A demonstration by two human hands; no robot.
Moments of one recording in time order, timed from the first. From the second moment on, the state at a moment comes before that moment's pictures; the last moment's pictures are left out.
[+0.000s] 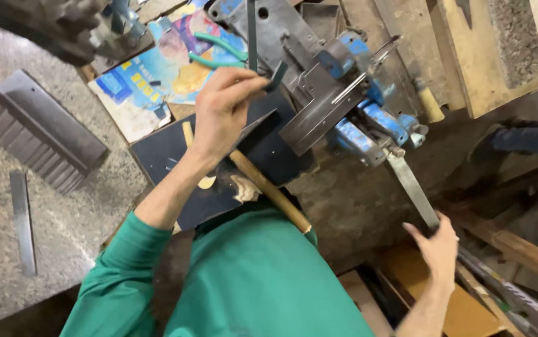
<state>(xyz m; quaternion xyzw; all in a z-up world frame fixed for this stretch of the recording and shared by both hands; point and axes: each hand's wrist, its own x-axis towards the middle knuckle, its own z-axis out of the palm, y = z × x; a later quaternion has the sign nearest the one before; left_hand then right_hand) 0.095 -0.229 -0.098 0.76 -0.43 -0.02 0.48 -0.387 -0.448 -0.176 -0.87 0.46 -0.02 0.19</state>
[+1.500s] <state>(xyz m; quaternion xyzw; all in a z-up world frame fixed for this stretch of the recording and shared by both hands) 0.197 -0.287 -0.182 0.70 -0.65 0.04 0.29 -0.478 -0.494 -0.217 -0.77 0.60 0.14 0.16</state>
